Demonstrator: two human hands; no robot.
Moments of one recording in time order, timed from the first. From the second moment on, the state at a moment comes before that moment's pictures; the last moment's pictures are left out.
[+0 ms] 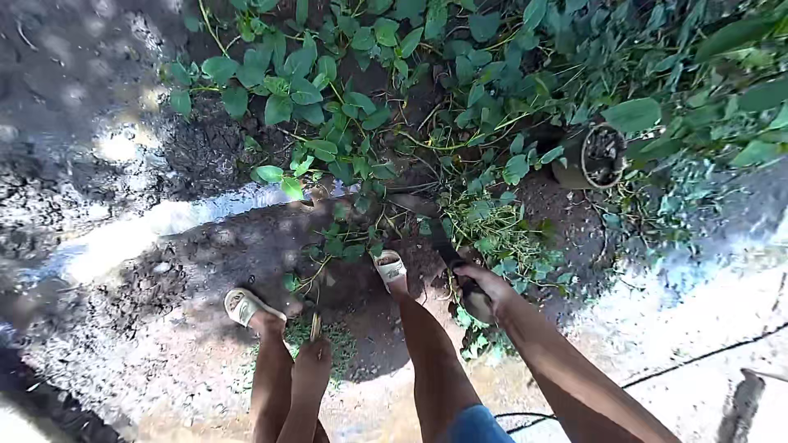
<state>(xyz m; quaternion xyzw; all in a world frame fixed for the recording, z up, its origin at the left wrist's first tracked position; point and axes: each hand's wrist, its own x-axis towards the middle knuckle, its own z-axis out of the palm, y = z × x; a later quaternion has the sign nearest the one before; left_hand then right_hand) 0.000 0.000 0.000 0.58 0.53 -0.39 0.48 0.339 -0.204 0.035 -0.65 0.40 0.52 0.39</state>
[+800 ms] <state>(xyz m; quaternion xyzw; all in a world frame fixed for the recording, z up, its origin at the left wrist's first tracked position) -0.063 0.016 0.046 0.65 0.48 -0.55 0.22 0.373 -0.169 -0.065 -0.76 0.27 0.54 0.26</state>
